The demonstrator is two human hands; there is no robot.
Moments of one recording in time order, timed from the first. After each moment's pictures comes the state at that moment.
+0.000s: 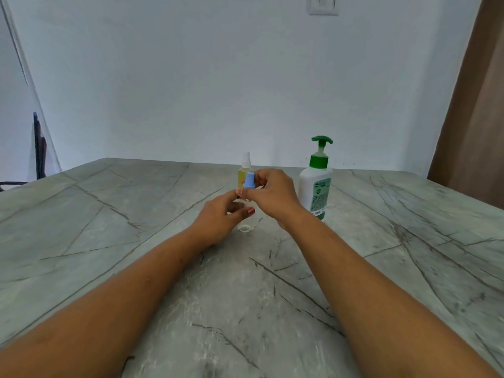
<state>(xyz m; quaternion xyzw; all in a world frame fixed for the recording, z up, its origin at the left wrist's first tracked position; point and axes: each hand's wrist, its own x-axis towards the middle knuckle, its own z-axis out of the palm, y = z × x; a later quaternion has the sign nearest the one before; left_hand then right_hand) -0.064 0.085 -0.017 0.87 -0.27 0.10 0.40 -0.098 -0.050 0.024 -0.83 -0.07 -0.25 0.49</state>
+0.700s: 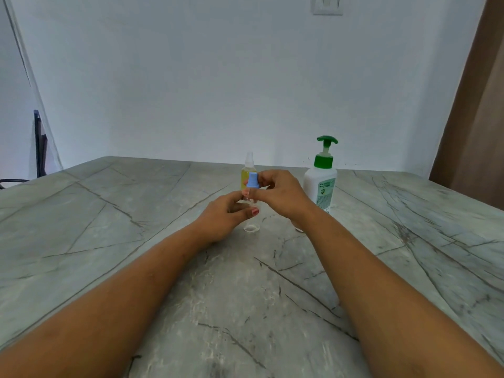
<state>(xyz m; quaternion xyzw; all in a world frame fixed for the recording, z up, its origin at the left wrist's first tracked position) -0.068 0.089 -0.013 0.84 -0.29 0.03 0.47 -0.098 -0.061 0.025 -0.84 -0.12 -0.20 0.49</state>
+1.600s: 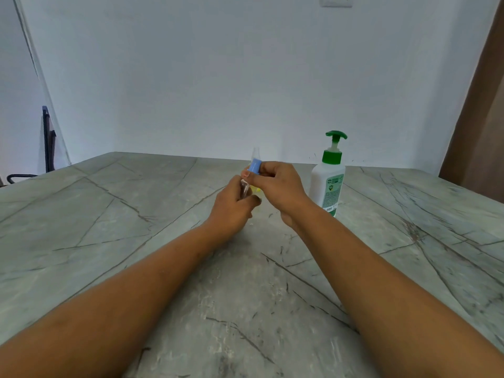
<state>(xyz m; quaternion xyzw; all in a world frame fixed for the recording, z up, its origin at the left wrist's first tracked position) -0.079 0.074 -0.010 0.79 -0.24 0.14 0.54 -0.102 -0.035 0.028 -0.76 -0.08 -0.21 0.61</state>
